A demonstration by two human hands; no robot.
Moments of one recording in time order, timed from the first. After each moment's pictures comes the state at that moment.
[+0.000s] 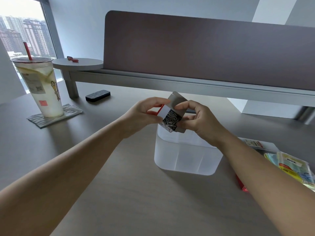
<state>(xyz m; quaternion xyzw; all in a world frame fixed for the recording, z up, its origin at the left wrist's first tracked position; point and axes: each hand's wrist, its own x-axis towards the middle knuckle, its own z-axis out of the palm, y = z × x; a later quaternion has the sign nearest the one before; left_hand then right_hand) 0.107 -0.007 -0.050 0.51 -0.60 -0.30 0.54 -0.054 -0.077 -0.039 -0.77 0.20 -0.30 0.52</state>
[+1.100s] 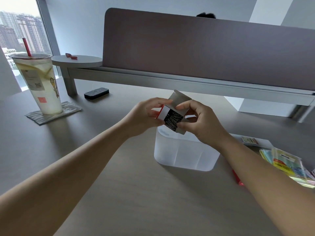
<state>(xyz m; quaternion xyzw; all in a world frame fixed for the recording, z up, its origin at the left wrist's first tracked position) 0.101 -0.001 -0.058 0.52 -0.61 -0.28 0.53 -0.062 -0.061 -0.042 -0.84 0.22 -0.34 0.36</state>
